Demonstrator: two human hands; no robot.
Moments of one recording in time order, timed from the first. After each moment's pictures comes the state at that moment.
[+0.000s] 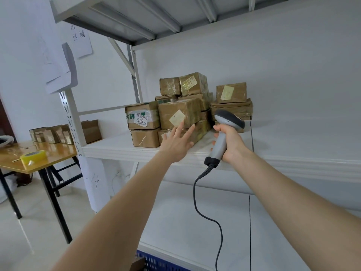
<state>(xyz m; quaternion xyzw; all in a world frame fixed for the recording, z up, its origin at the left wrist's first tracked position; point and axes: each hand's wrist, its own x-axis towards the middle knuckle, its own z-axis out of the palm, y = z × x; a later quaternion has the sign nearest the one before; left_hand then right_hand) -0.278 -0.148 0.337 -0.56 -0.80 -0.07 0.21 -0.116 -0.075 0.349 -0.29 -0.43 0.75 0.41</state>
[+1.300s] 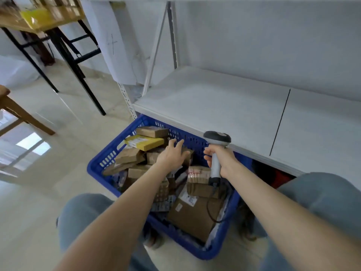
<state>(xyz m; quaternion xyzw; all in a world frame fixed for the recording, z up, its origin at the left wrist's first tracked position) -0.258 -0.339 -0.040 -0.37 -0.90 -0.10 -0.19 -0.126 -0.228 -0.009 -0.49 -0.44 0.74 0.10</state>
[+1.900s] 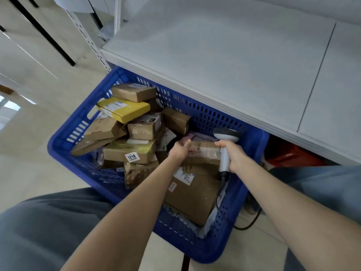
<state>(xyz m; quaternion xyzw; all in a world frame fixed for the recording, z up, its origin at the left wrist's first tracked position) -0.256 -0.296 -0.183 -0.03 -0.82 -0.33 -0.46 -0.138 -0.183 -0.150 -0.63 -0.37 0.69 0.00</state>
